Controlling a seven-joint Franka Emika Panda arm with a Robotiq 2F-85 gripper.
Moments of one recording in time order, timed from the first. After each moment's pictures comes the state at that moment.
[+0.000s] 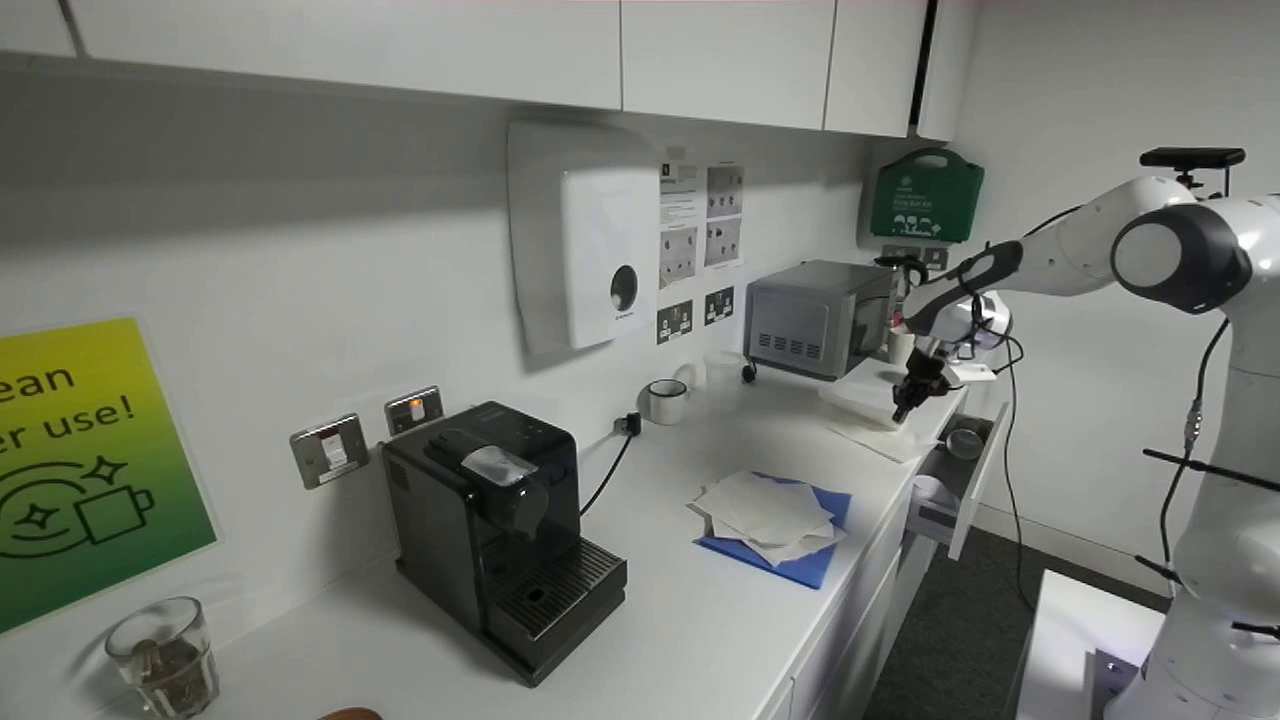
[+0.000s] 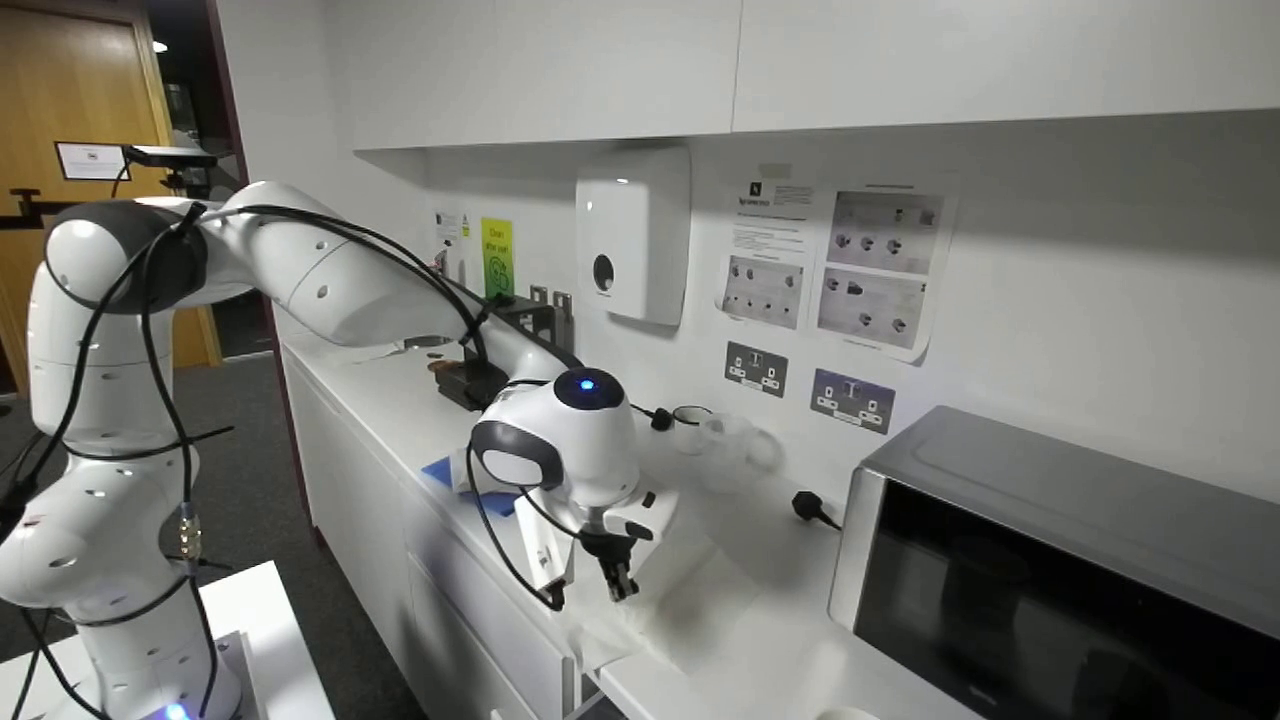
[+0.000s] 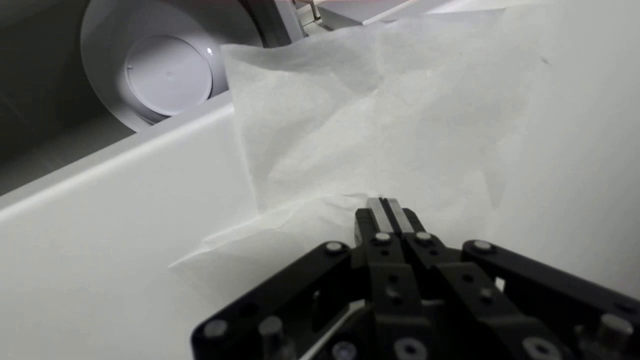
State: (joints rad) arm -0.45 0.20 -0.28 -2.10 0.41 2.37 -0.63
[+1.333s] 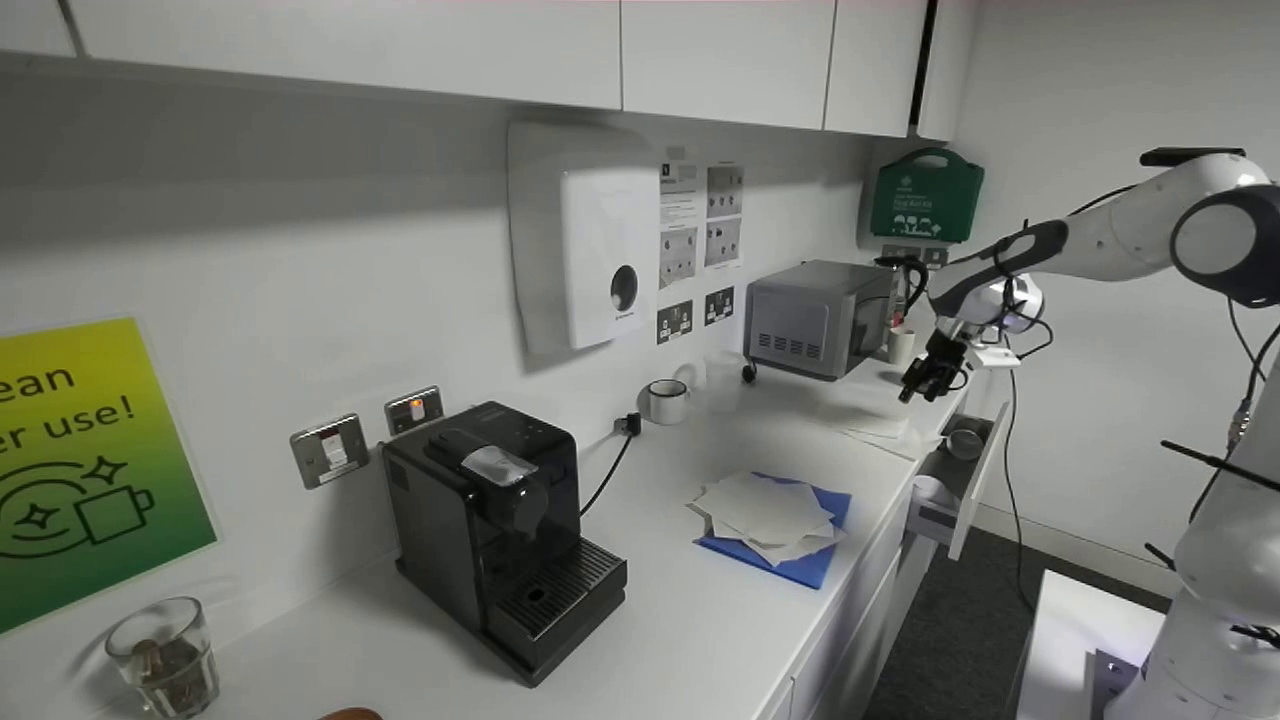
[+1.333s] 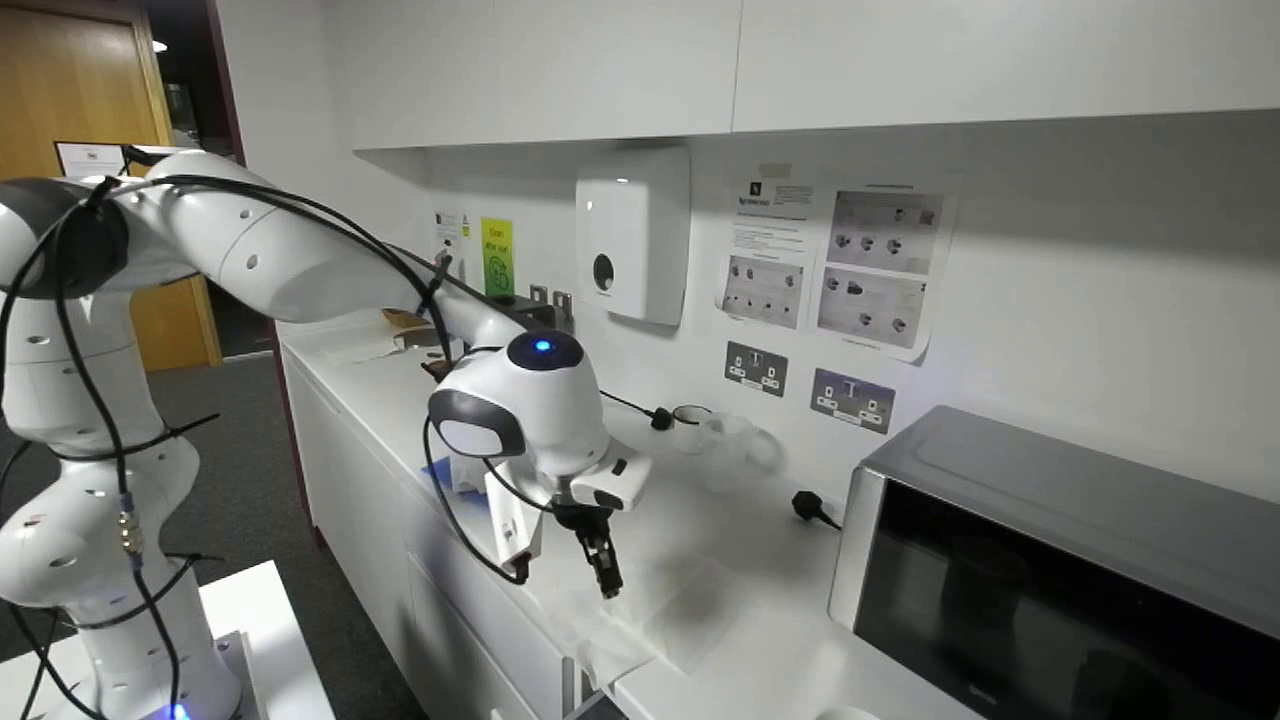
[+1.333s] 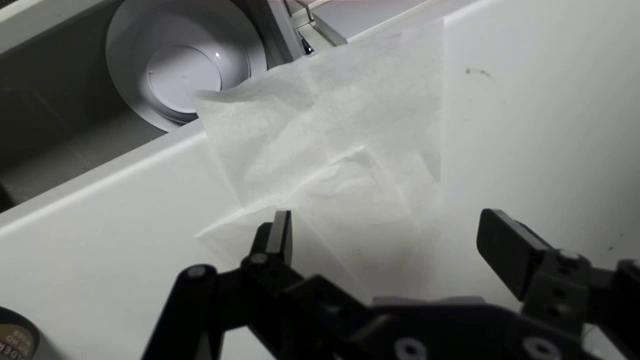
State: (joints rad) arm -0.44 0.03 -0.31 -2.20 0.37 2.35 -0.61
